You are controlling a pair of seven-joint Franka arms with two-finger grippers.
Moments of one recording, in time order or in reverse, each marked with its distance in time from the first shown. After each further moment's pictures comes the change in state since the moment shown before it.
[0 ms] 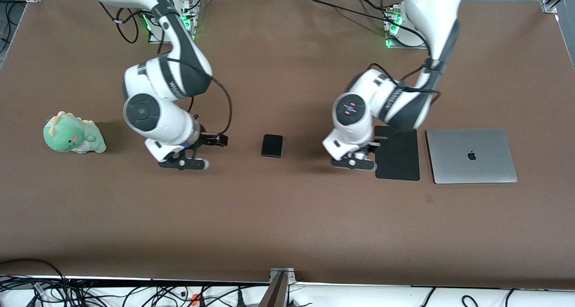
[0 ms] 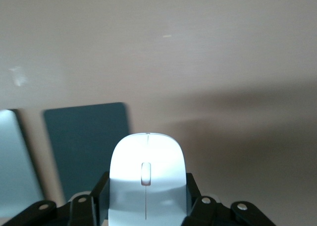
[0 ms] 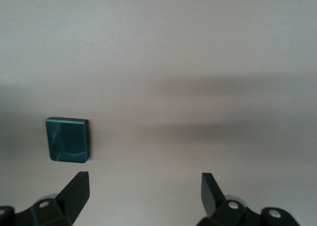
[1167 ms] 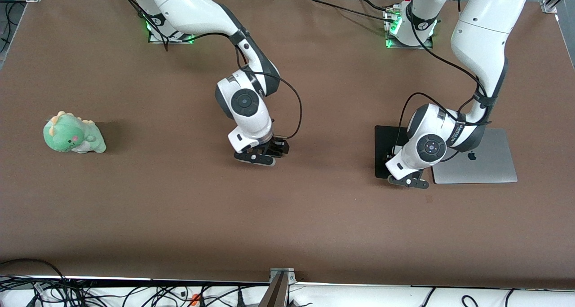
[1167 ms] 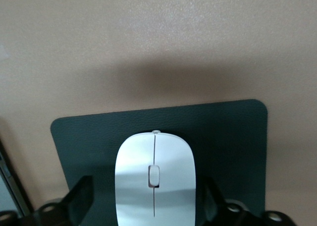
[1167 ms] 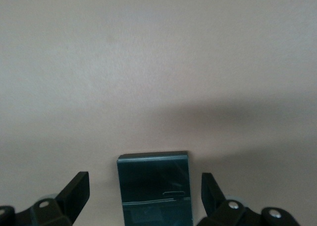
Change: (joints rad) left arm 0.300 0.074 -0.038 -0.240 -0.034 0.327 0.213; right arm 0.228 0.271 -0.001 0.021 -0.034 0.441 0.388
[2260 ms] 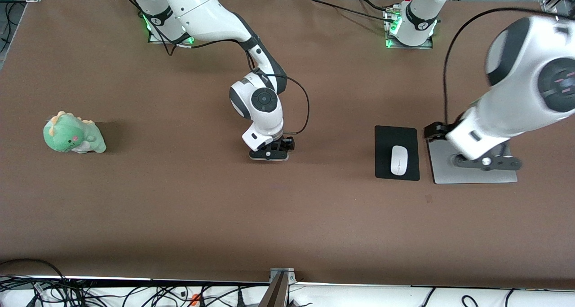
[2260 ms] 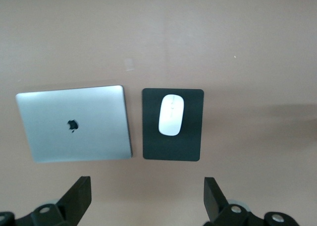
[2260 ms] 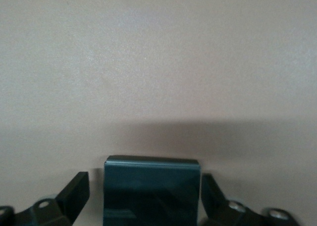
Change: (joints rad) left arm 0.086 -0.266 -0.089 0.586 -0.120 -0.811 0.010; right arm 0.046 0.071 -0.010 0.004 -0.097 0.067 -0.038
